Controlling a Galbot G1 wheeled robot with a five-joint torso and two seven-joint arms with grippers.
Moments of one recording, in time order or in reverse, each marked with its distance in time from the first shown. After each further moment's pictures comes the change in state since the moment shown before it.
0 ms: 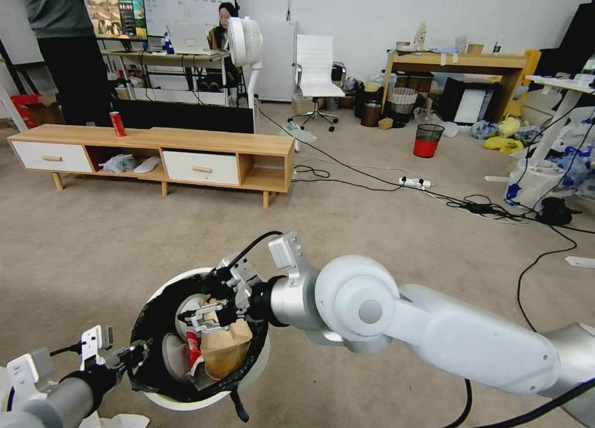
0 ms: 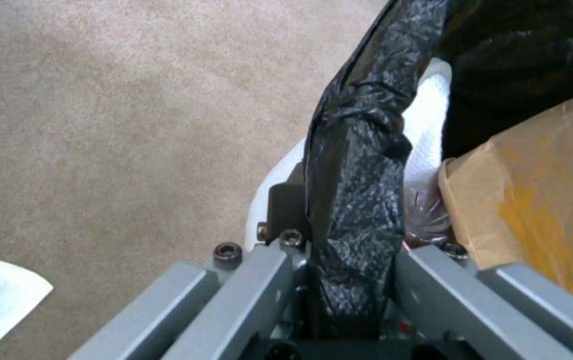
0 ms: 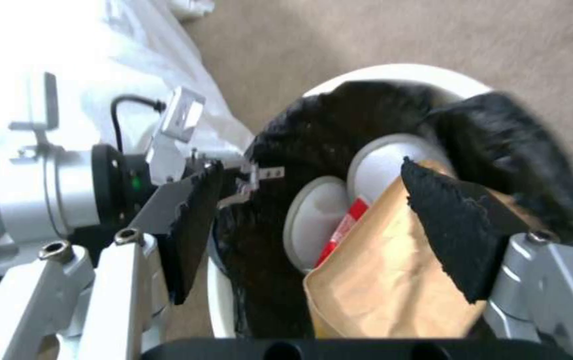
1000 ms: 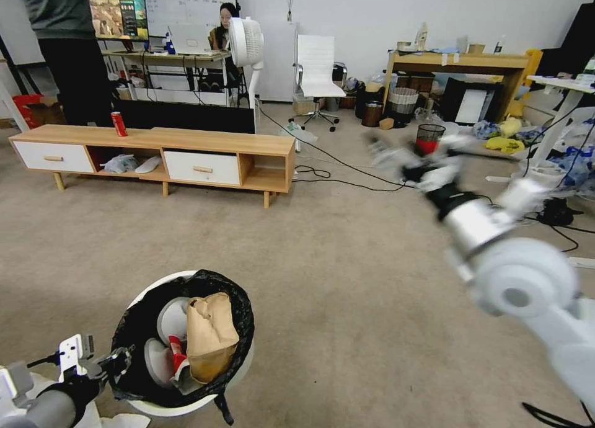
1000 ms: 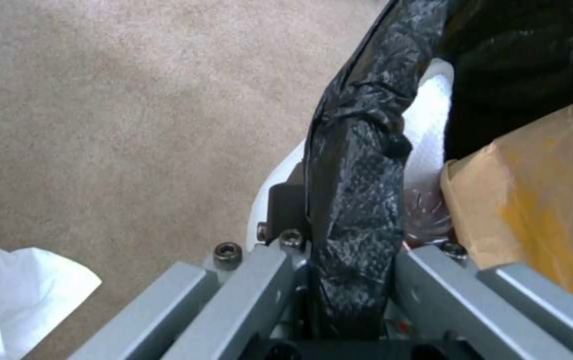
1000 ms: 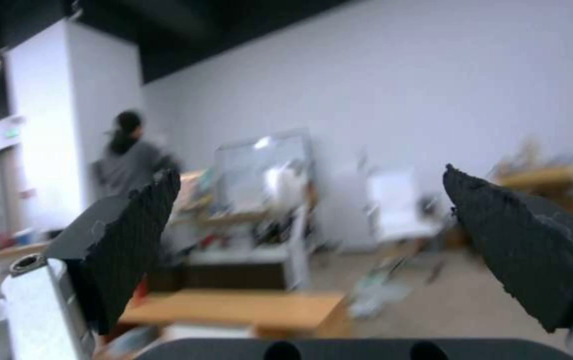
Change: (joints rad) left arm 0.063 -0.063 -0.061 -0.038 0.084 0.000 0.026; right arm -0.788 -0.324 1.068 -0.018 -0.750 0.679 -0.366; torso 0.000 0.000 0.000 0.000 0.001
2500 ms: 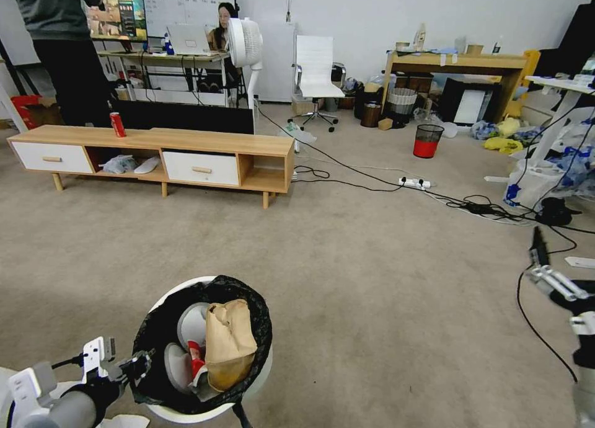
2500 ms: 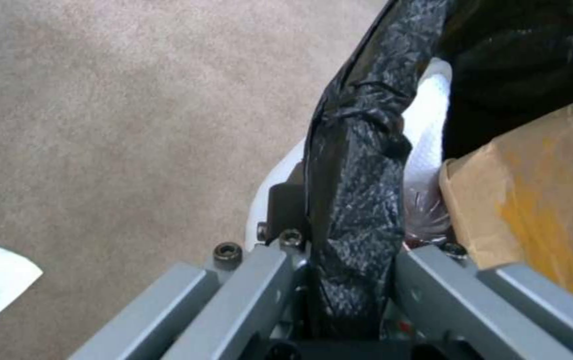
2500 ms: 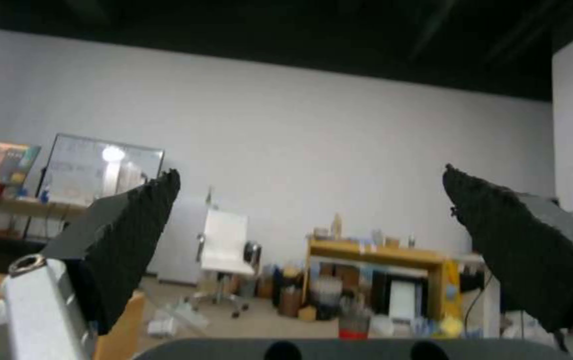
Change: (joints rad) left arm -0.030 -0.008 0.077 0.001 -0.022 0.000 -0.006; right arm -0.761 0.554 0.396 0.058 -0.734 0.426 -0.236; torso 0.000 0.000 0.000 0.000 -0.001
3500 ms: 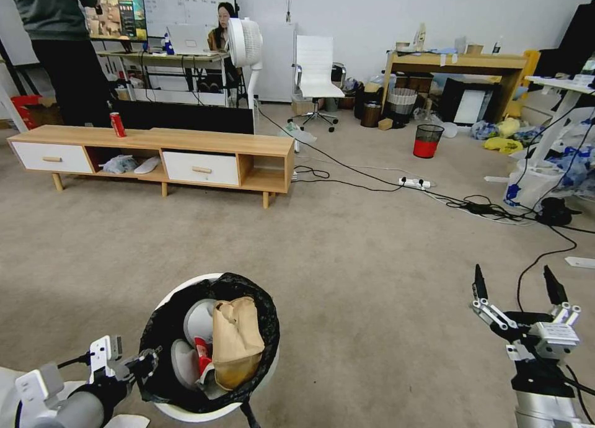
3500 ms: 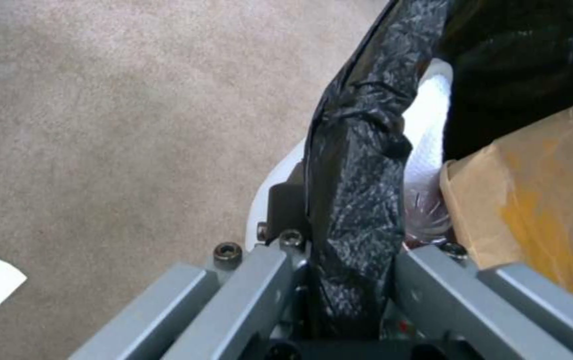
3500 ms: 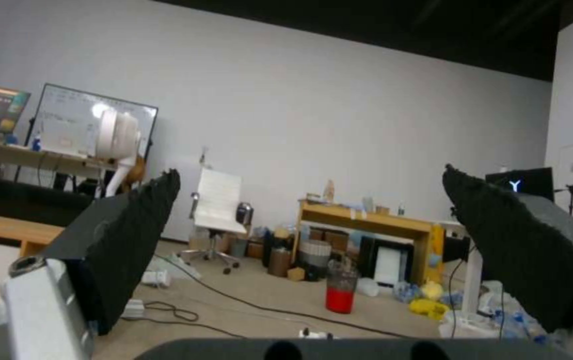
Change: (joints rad) left arm 0.003 -0.039 0.015 -0.018 0.053 0.000 0.032; right arm -0.004 0.132 -0.077 -0.061 -0.196 0.023 -0.006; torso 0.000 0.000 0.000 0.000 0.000
